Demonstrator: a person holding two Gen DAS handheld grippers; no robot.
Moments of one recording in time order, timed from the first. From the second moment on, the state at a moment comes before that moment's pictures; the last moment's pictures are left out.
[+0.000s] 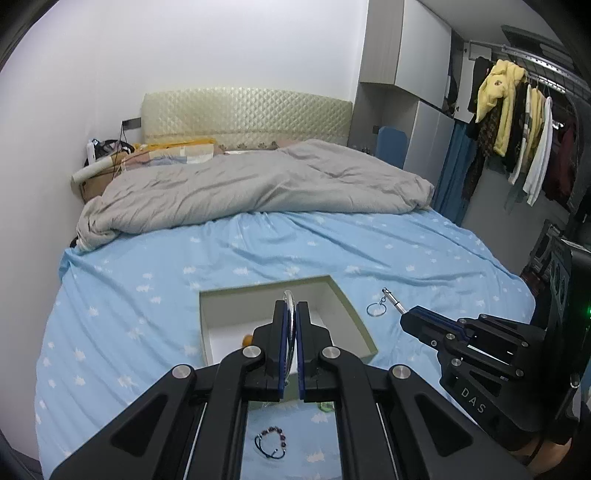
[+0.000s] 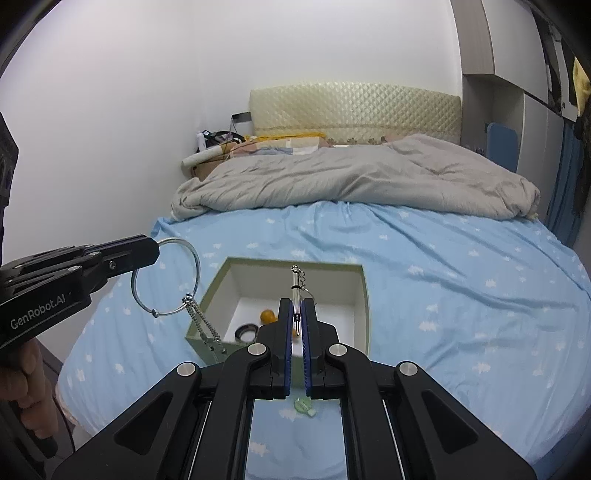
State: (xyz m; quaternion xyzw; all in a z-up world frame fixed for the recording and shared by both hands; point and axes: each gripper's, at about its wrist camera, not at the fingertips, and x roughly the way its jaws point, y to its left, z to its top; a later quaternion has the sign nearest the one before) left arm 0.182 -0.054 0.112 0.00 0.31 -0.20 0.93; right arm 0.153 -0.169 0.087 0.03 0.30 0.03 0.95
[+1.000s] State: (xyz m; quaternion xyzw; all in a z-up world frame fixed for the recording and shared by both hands) left arm 0.333 -0.056 0.035 -0.01 0.38 -0.16 0.91; right arm 0.274 -0.188 0.008 0.04 0.40 0.04 0.92
